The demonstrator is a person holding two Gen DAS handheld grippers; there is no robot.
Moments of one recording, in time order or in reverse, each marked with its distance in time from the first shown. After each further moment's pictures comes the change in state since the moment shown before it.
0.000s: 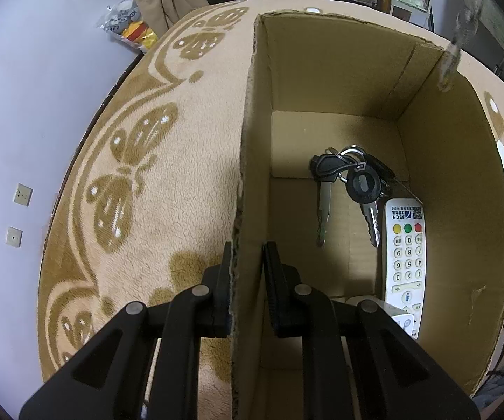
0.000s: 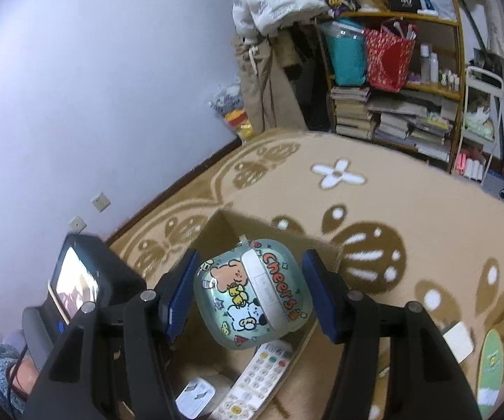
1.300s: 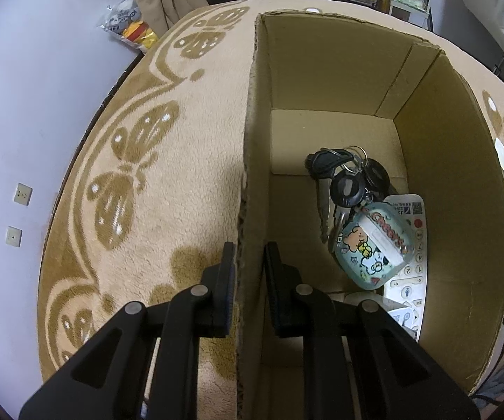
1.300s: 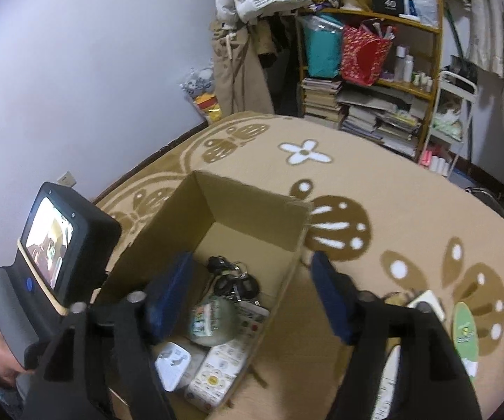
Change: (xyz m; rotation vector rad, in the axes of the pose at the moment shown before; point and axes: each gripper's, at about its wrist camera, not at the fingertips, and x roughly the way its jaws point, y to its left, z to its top) left arm -0.003 0.001 -0.004 0.002 -0.003 -0.001; right arm -0.021 0.006 -0.024 -0.035 0.039 -0.187
